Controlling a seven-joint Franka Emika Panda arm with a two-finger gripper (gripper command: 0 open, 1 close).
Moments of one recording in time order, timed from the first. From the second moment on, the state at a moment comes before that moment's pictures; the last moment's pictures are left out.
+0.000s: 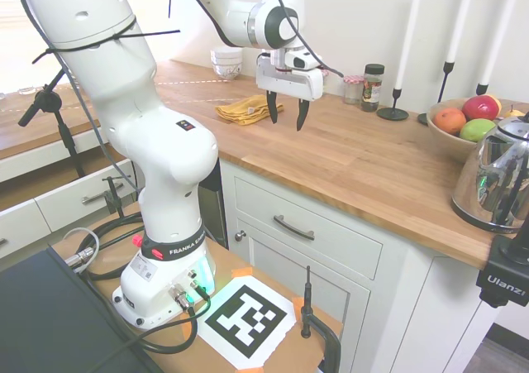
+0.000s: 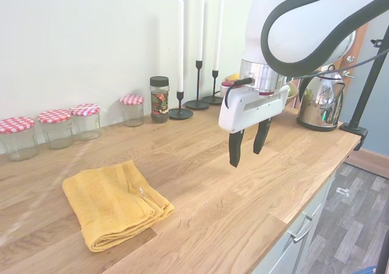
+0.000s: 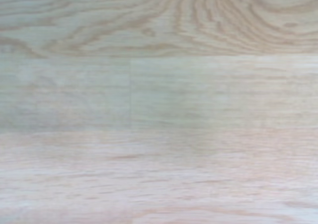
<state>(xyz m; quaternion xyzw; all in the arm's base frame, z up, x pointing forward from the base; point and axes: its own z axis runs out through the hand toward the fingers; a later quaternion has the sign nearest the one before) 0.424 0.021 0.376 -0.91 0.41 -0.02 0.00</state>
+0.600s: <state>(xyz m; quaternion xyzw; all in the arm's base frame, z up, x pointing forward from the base) 0.446 0.028 0.370 -0.92 0.40 -0.02 0.00</state>
